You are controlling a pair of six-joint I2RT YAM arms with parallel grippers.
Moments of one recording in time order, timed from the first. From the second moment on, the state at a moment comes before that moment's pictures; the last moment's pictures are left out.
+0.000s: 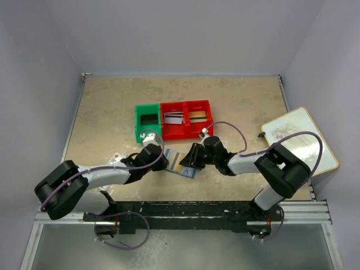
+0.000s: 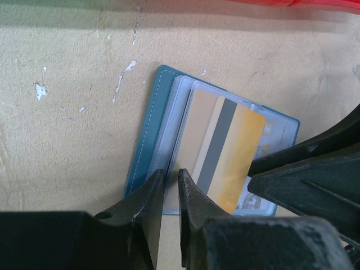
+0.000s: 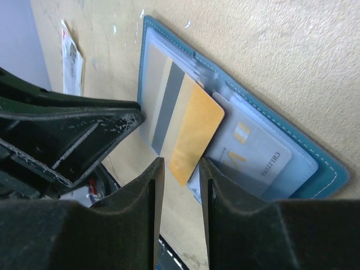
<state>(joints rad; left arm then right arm) -0.83 1.32 0.44 0.14 -0.22 -0.88 0.73 1.59 0.50 0.46 -0.30 0.98</state>
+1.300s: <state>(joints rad) -0.88 1.28 0.42 0.08 -0.35 -0.92 0.69 1.57 0.38 0.61 -0.30 1.05</state>
